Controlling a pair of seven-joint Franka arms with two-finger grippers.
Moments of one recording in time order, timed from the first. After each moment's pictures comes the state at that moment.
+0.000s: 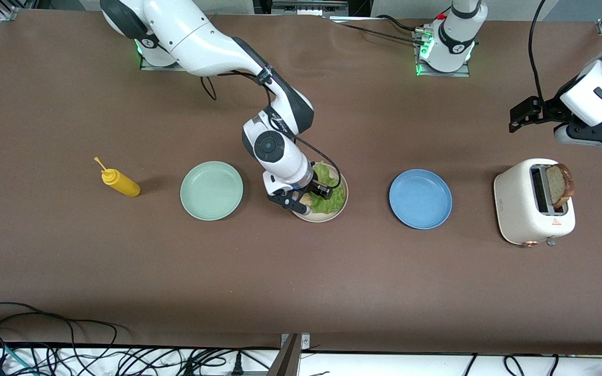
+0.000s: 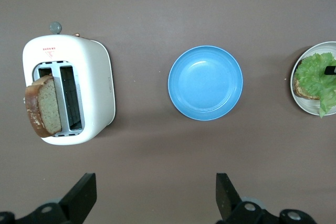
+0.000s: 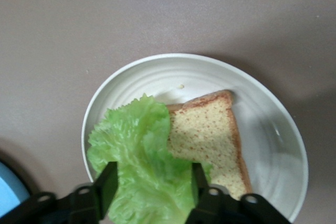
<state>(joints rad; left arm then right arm) 0.02 -0.02 -0.08 -1.68 -0.01 1.59 0.02 0.66 0.92 0.12 -1.27 0.21 2.41 1.03</state>
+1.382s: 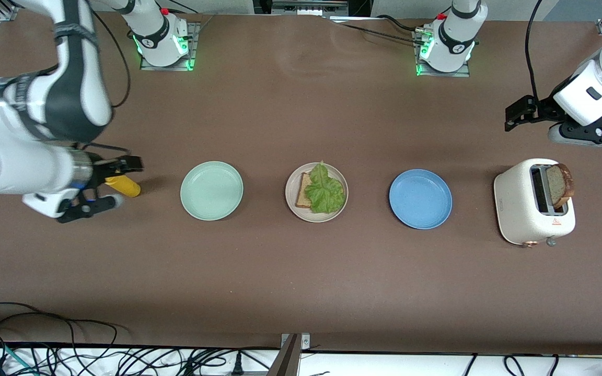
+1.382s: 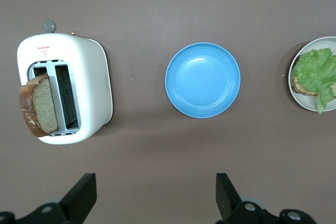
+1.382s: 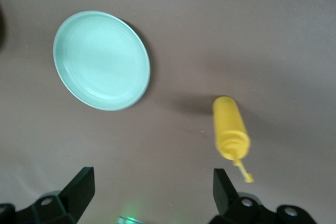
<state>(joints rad) 0.02 -0.02 -0.08 -1.68 -0.01 1.58 0.02 0.49 0.48 -0.54 -1.38 0.28 1.48 -0.43</state>
